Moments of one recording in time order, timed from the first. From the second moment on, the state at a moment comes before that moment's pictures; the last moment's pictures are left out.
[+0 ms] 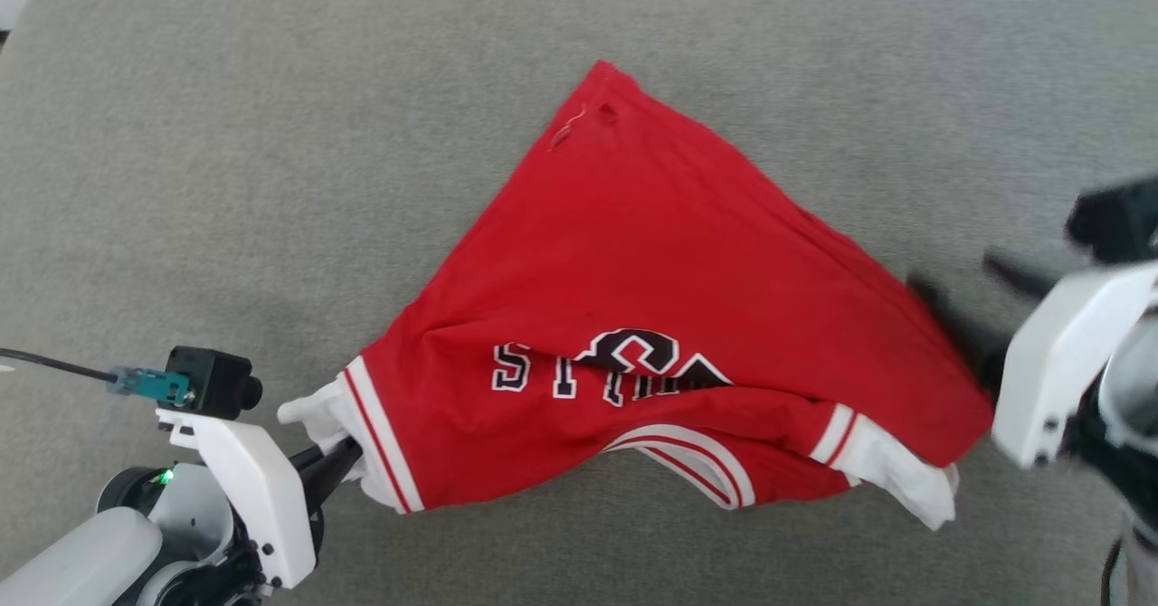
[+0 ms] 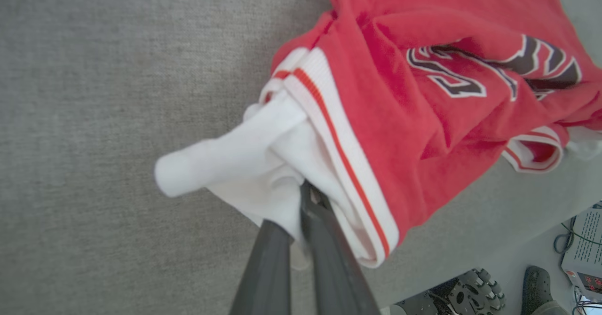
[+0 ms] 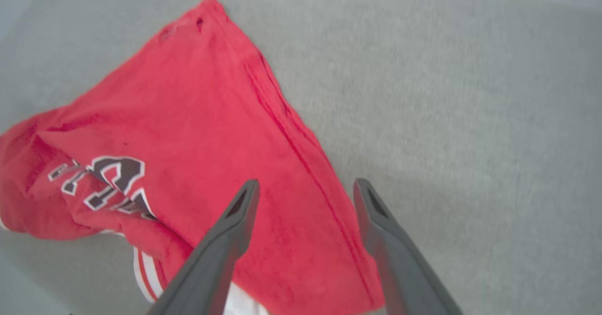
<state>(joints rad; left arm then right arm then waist) -0.38 0.88 -0.83 -0.02 -1.29 0.11 0.23 -0.23 -0.21 -0.05 -0.39 0.42 0.13 1.06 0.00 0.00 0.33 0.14</state>
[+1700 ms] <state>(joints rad) -0.66 0.57 -0.96 0.29 -1.20 -0.12 0.30 -1.11 -0.38 0.51 0.84 0.49 0.13 0.83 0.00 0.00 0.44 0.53</state>
